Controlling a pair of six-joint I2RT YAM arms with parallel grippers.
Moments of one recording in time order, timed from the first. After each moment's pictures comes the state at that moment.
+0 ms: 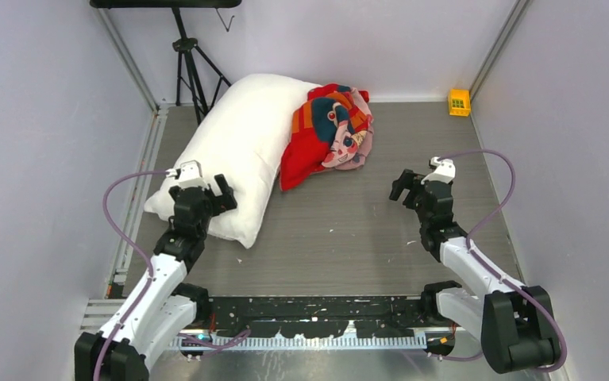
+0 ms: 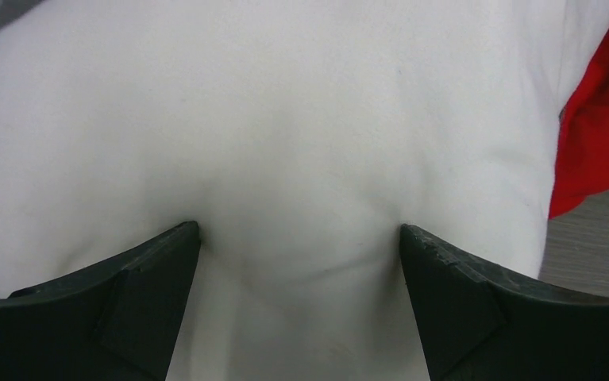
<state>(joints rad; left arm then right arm) -0.24 0.76 0.45 -0.08 -0.27 -0.36 0.15 1.01 0.37 0.28 0.17 0.34</state>
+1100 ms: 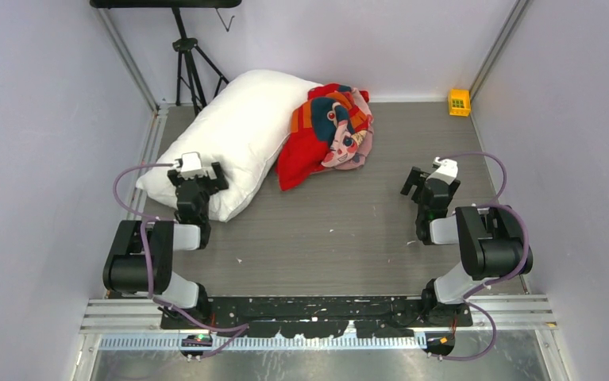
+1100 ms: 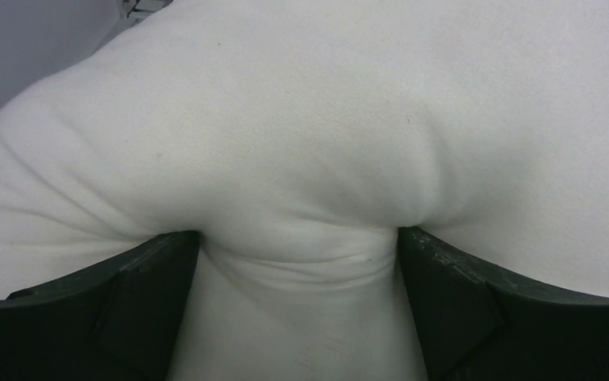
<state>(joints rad) -0.03 1.48 0.34 1.05 -0.18 -0.07 0.01 1.57 0.34 0.90 0.32 0.19</state>
